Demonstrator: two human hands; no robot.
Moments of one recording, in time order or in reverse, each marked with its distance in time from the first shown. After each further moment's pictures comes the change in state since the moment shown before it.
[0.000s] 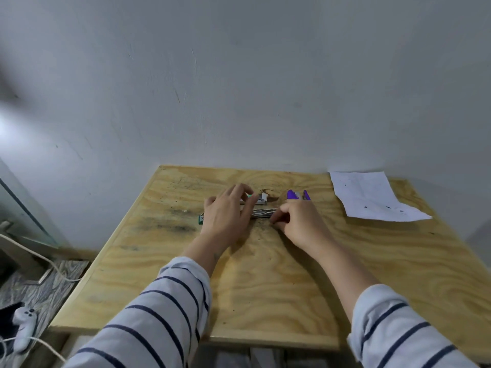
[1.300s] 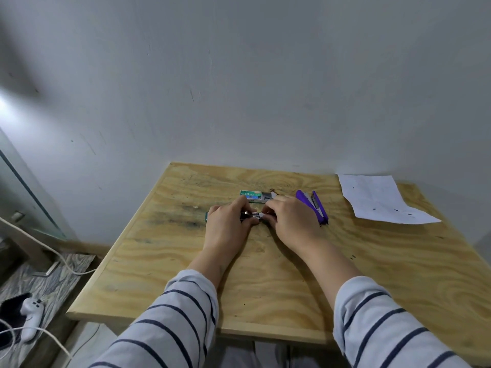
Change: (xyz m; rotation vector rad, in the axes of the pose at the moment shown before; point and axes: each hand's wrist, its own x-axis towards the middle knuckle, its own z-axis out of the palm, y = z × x) left_hand -0.027 -0.014 -0.002 -0.057 0.088 -0.044; right_hand 0.005 -0.021 0.023 -0.269 0.140 -0.236
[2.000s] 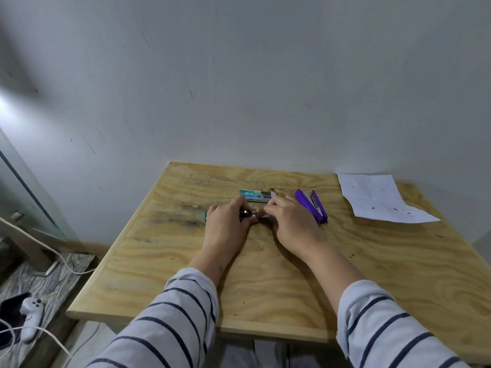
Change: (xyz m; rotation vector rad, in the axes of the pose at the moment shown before) left_hand 0.001 0.002 -0.001 0.006 0.002 -0.010; right_hand -0.010 -0.001 -0.004 0.026 -0.072 -0.039
